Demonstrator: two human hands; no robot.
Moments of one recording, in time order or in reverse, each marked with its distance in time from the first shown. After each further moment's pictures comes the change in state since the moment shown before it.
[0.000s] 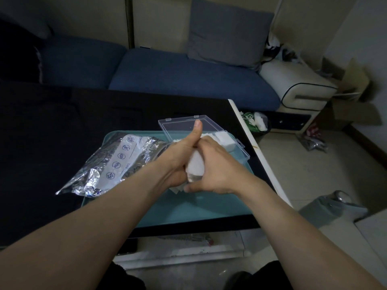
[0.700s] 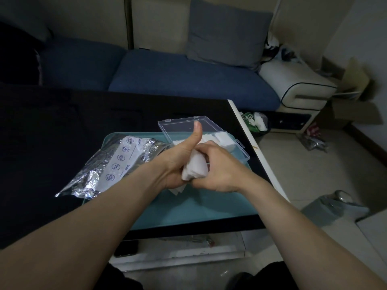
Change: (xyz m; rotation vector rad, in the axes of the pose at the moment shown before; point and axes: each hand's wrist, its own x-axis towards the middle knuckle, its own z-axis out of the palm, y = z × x) left_hand 0.003 -0.001 -0.008 0.073 -0.111 -0.057; right_hand 0.004 0.016 0.002 0.187 -0.023 0.022
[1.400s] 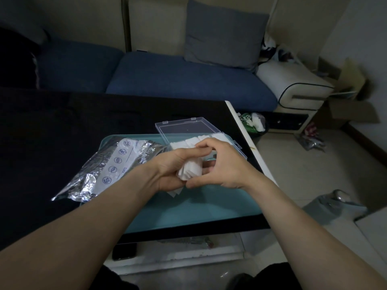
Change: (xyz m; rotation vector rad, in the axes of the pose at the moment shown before) left_hand -0.005 -0.001 0.000 -0.140 -0.180 -0.016; right_hand -0.007 0.011 -0.012 0.319 0.057 -0.012
